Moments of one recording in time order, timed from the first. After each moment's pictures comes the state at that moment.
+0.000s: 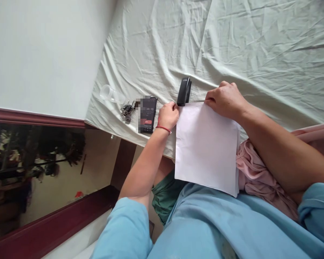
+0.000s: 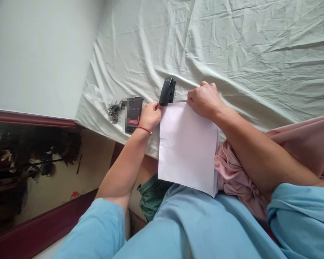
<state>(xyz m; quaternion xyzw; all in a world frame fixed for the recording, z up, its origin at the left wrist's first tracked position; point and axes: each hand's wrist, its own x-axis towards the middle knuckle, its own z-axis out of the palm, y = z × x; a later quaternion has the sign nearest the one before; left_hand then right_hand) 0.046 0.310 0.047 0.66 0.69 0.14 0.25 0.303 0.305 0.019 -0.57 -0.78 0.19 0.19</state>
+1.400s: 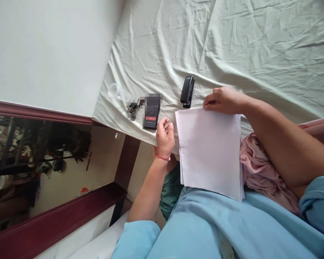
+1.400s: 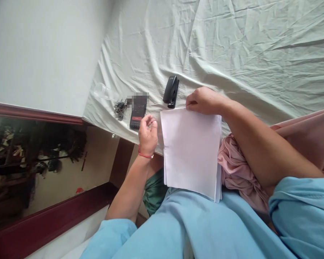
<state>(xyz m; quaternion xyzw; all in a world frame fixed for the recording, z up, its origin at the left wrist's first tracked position) 0.001 0.208 0.020 0.62 0.65 0.38 0.23 0.305 0.298 0.064 -0.48 -0.80 0.34 0.11</state>
